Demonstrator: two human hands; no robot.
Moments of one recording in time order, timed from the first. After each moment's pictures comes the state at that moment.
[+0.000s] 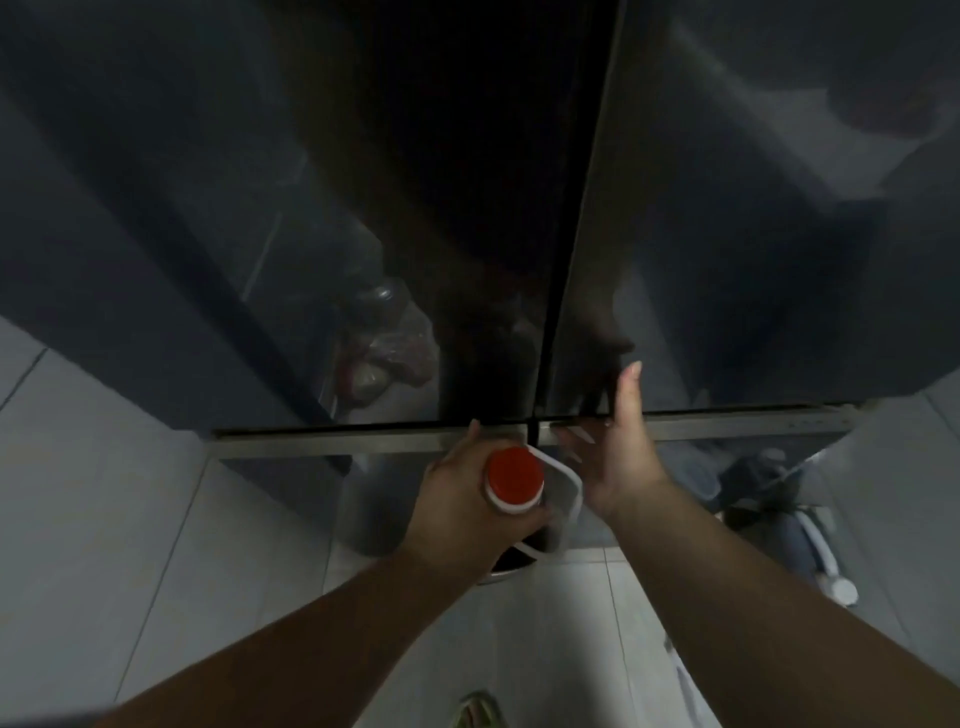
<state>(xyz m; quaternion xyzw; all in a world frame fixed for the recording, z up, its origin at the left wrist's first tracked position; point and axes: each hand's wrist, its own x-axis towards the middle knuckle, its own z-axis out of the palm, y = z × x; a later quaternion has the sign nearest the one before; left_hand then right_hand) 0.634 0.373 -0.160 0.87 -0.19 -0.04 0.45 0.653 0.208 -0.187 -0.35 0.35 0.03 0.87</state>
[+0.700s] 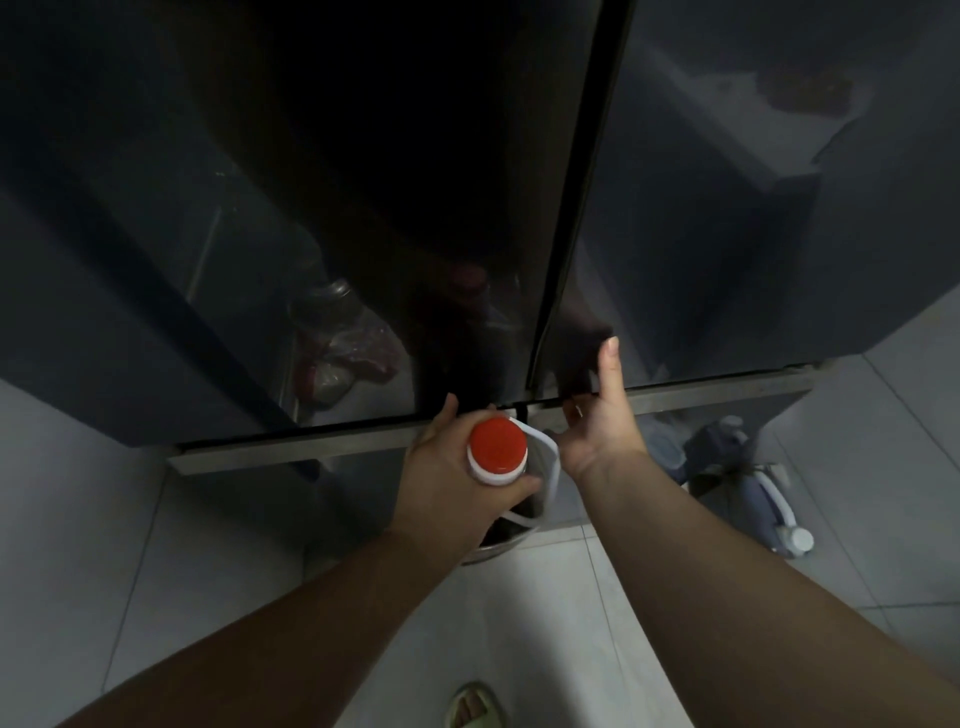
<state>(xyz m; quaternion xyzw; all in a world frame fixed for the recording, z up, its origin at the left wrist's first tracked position) 0.656 0.385 -0.177 0.86 -0.17 -0.06 0.48 0.679 0.220 -0.217 -0.26 0.39 -0.12 0.88</state>
